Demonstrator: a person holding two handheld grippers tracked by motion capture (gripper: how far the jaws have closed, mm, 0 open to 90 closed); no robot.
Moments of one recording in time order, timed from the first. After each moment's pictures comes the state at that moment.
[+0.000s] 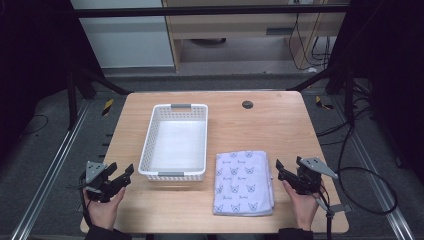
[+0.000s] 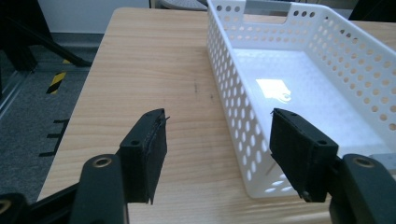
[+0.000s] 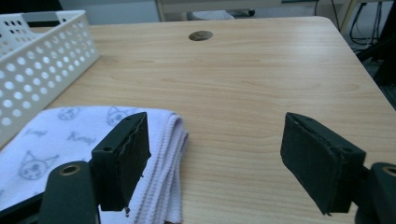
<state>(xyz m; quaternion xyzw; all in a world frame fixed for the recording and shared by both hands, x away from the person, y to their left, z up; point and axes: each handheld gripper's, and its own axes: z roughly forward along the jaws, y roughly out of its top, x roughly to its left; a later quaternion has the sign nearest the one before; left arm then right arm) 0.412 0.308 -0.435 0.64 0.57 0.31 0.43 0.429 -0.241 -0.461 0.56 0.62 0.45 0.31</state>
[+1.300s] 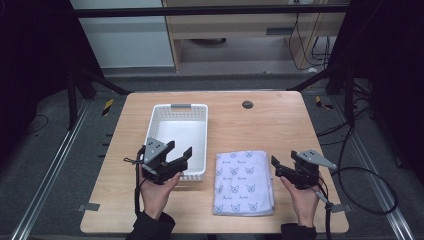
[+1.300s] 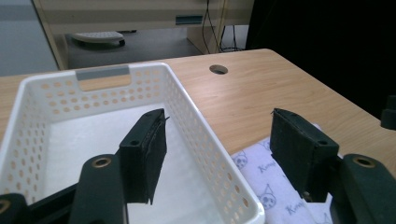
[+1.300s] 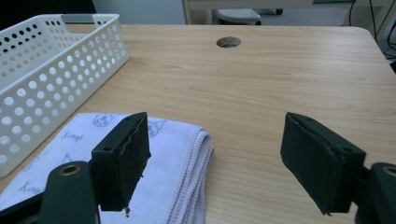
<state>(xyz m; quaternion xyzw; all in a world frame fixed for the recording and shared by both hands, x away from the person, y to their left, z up) 0.428 0.159 -0.372 0.70 0.45 0.25 0.50 0.441 -0.235 -0.442 0.53 0.66 0.46 0.28</state>
